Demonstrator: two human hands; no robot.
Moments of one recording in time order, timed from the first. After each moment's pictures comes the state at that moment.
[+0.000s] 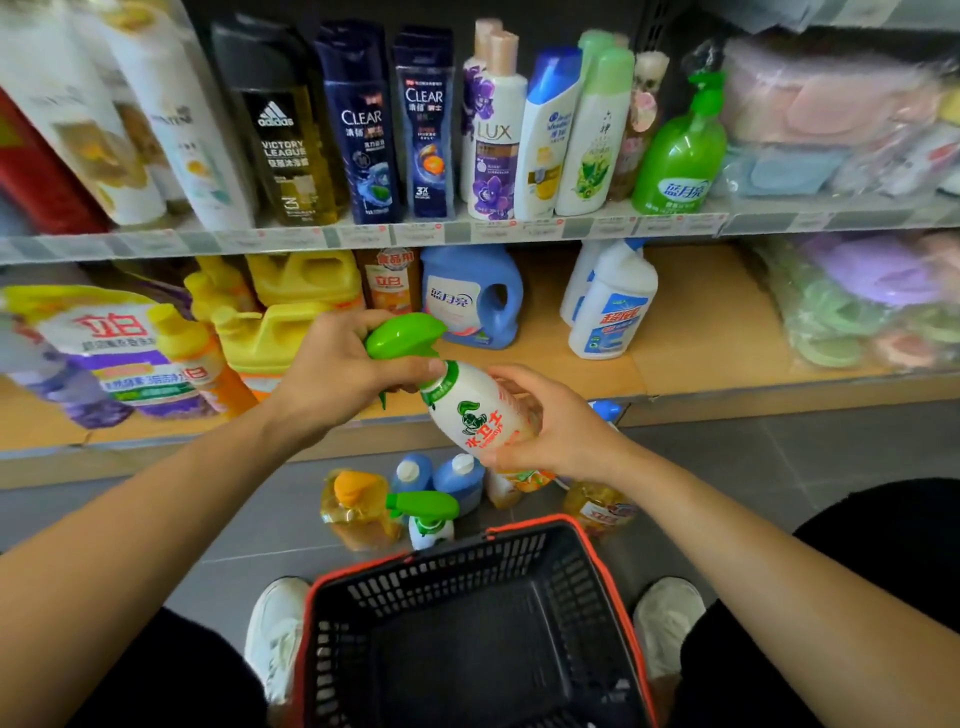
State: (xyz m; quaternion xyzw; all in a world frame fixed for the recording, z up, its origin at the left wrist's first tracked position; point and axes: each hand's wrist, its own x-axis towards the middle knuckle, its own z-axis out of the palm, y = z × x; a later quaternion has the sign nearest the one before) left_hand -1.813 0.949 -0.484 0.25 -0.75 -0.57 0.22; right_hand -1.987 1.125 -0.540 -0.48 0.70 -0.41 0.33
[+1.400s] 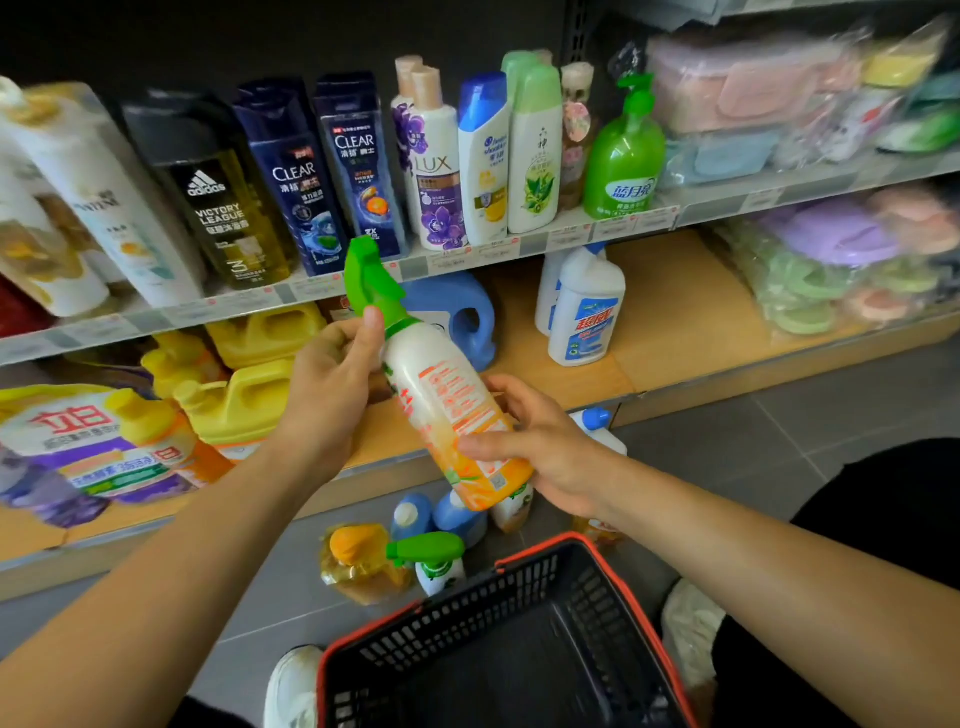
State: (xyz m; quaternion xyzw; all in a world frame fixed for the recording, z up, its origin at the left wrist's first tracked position) left_hand -1.859 0.948 -0.481 0.30 -0.63 -0.65 0.29; right_hand -1.969 1.115 -0.519 -0.24 0.55 -0.62 0.49
